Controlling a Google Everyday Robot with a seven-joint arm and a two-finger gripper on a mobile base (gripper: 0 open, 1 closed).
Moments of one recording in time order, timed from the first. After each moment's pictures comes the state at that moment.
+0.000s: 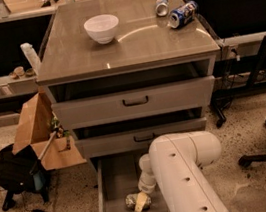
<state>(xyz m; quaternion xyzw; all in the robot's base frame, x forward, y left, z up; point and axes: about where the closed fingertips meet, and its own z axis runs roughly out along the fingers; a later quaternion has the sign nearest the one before) 0.549 0.019 0.111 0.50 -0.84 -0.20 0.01</state>
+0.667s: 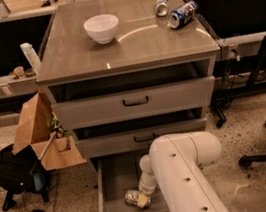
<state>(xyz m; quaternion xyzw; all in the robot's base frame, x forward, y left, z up) 0.550 0.019 0.111 0.50 -0.84 -0.20 0.01</state>
